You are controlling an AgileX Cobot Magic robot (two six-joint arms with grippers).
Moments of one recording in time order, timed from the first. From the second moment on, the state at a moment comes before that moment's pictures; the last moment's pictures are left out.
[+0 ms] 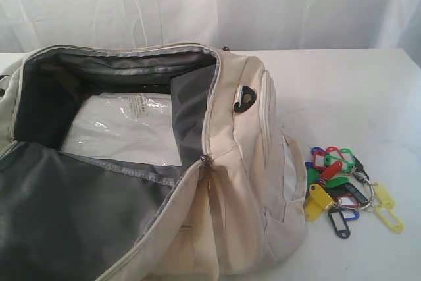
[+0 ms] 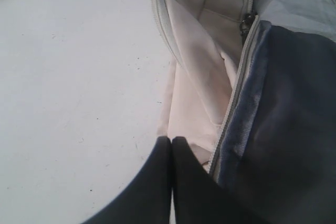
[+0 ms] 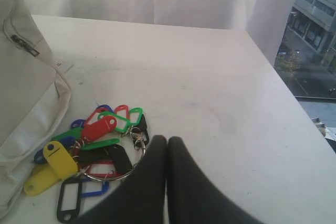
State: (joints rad) left arm 0.04 0.00 0.02 -0.03 0.39 0.03; right arm 0.15 0.01 0.00 -0.08 0.31 0.04
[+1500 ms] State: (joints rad) left arm 0.07 0.00 0.02 -0.03 0.39 0.03; right arm 0.15 0.01 0.00 -0.08 0.31 0.04
